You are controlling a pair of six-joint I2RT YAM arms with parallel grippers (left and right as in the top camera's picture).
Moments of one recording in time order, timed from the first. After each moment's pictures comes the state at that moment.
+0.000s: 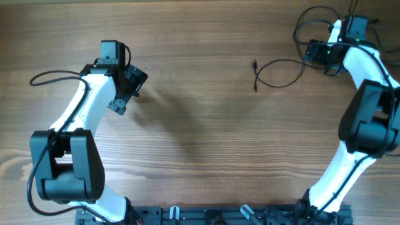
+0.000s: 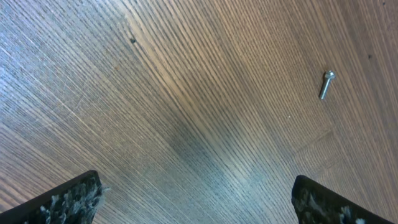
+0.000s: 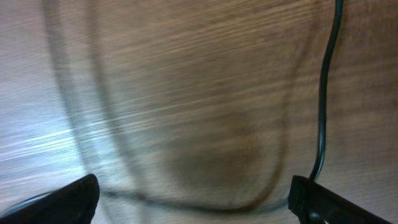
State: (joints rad) left arm -0.02 1.77 1.20 -0.73 -0.02 -0.99; right arm -0.25 2.15 1.60 -0.54 -0.12 0.06
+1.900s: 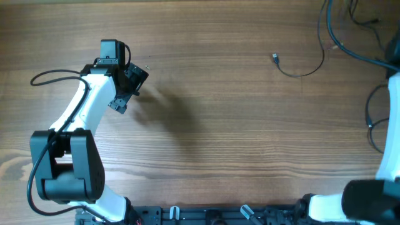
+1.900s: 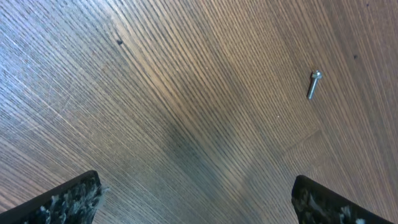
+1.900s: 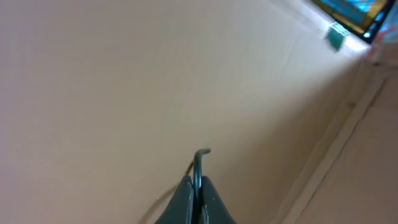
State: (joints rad) left arm -0.02 1.77 1.20 -0.71 0.00 -0.99; right arm -0.27 1.61 1.69 0.14 -0.11 -0.42
